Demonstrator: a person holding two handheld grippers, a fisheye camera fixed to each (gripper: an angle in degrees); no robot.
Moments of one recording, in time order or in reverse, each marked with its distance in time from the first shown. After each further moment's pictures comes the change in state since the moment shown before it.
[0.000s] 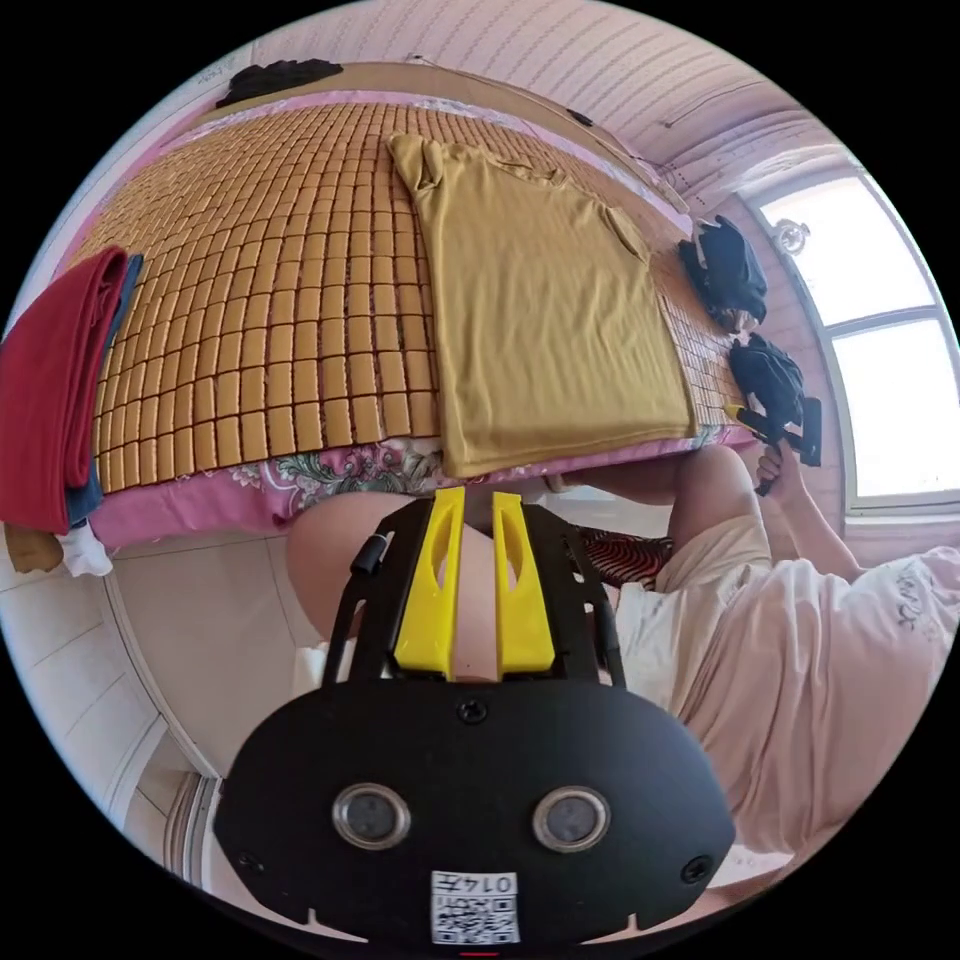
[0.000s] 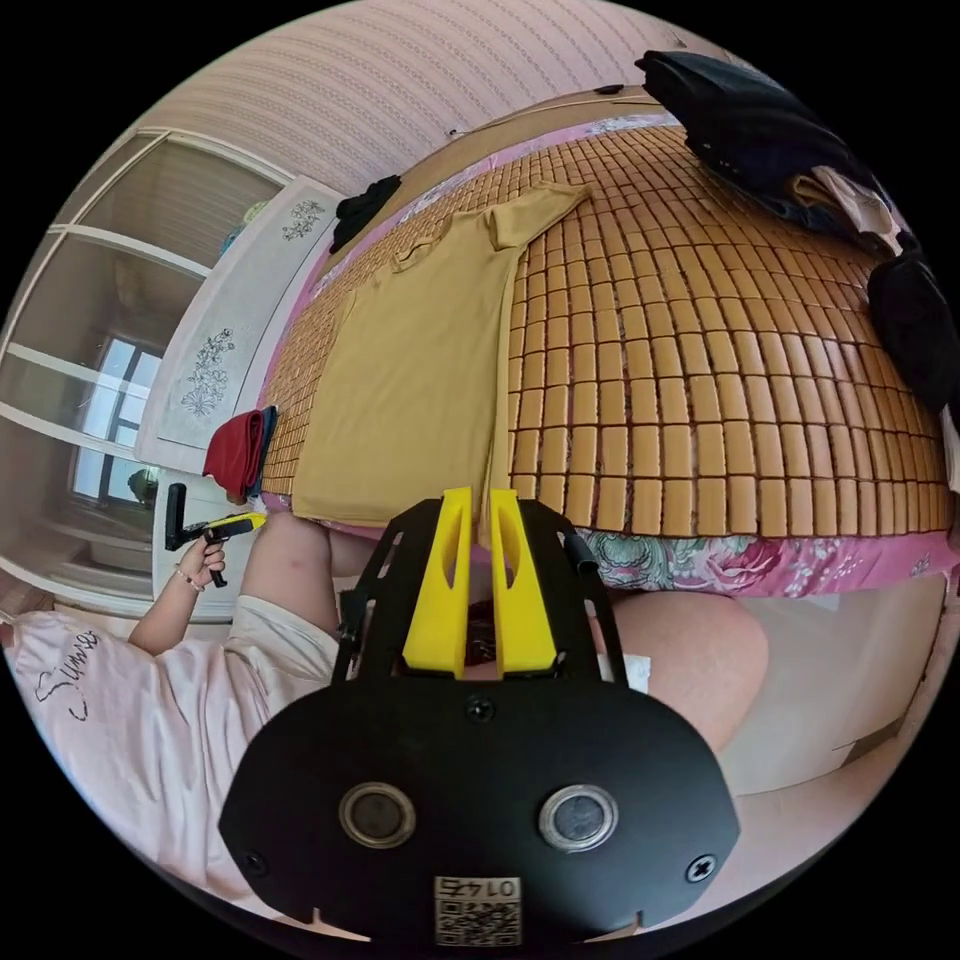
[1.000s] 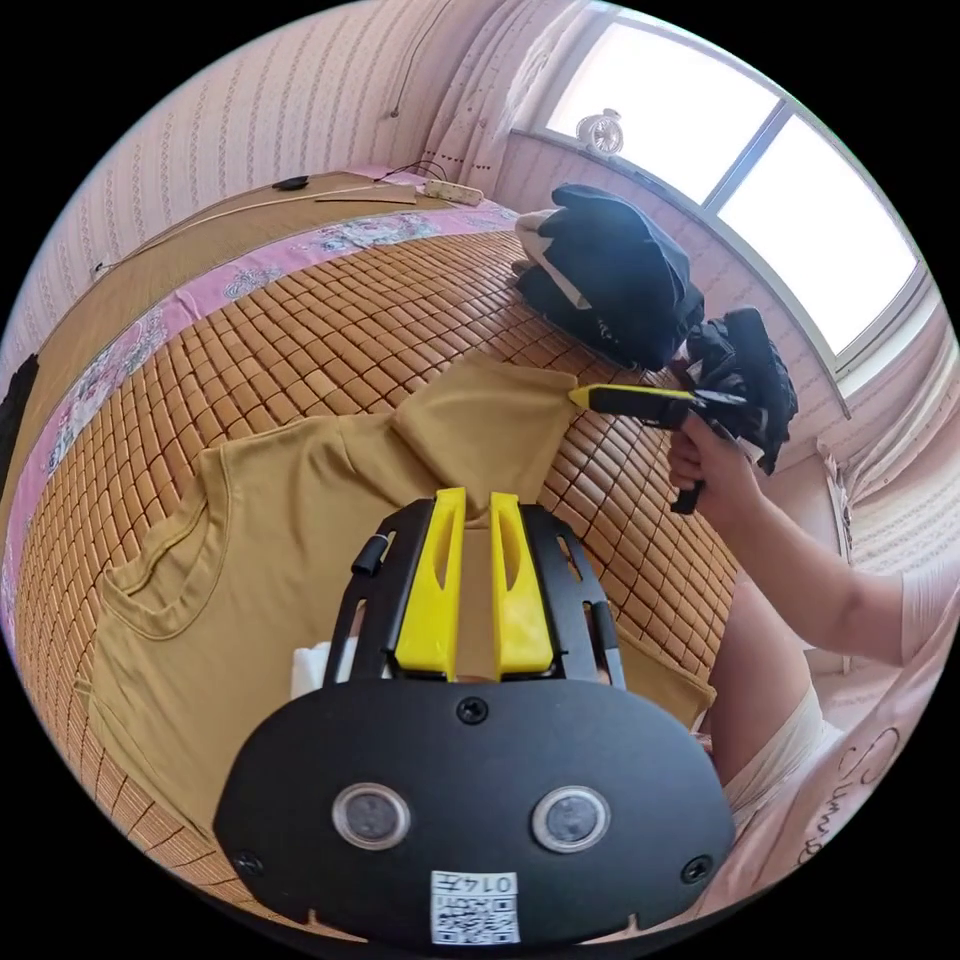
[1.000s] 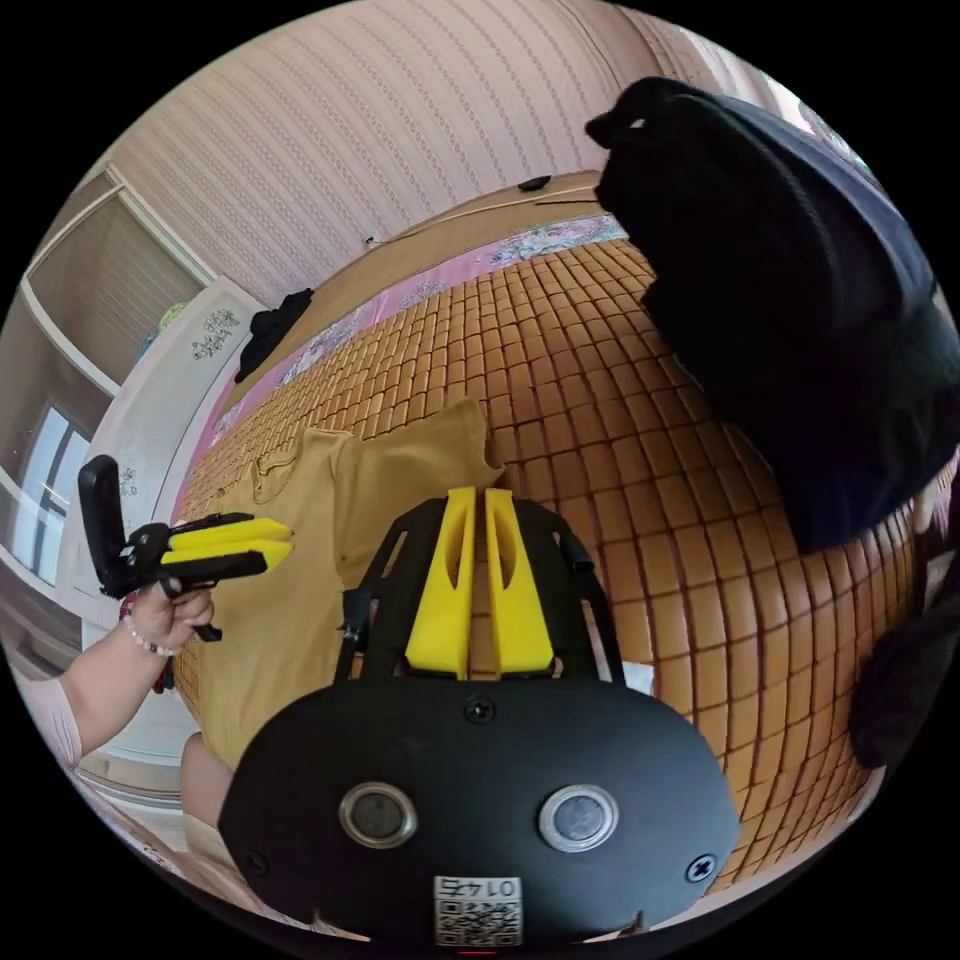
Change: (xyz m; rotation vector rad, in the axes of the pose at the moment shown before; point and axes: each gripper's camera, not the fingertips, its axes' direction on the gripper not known) left arm 0.263 -0.475 0.178 0.081 0.028 0.616; right arm 0.048 -0.247 0.020 0.295 0.168 0.121
